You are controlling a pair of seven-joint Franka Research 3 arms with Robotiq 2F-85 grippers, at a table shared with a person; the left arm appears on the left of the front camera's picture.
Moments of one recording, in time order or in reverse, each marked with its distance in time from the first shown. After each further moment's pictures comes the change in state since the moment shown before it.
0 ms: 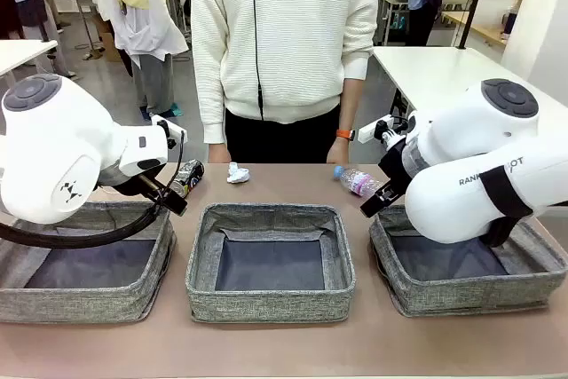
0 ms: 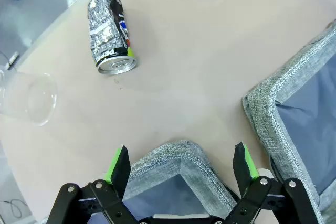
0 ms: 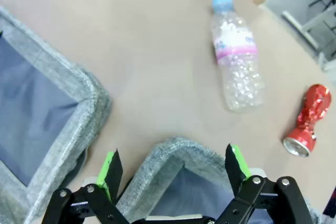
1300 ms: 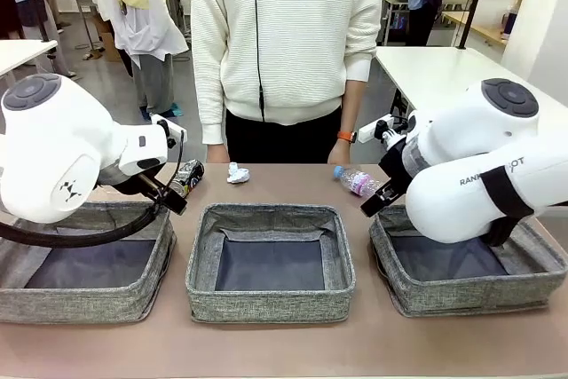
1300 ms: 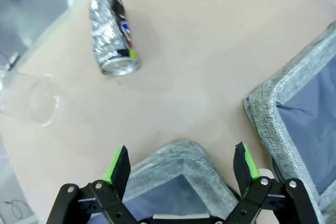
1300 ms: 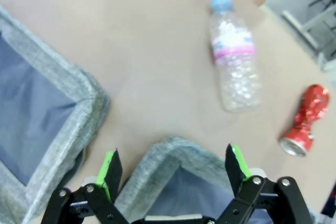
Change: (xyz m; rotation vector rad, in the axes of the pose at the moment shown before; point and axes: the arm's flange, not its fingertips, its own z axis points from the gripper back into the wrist) left arm 0.004 0.005 0.011 0.011 -0.012 0.001; right arm 0.003 -0.006 0.011 -0.017 -0.009 -0.004
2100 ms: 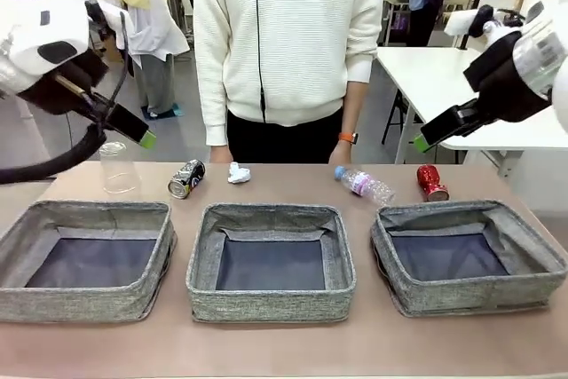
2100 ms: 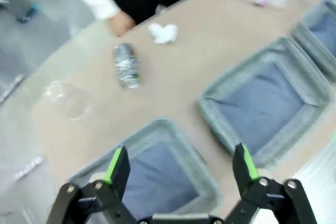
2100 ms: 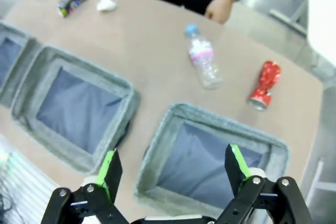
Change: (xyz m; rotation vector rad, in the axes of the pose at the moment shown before) left arm 0.016 -0.013 0.194 -0.122 -0.127 0.001; right arm 0.001 -0.017 0.195 0.064 -0.090 -0.222
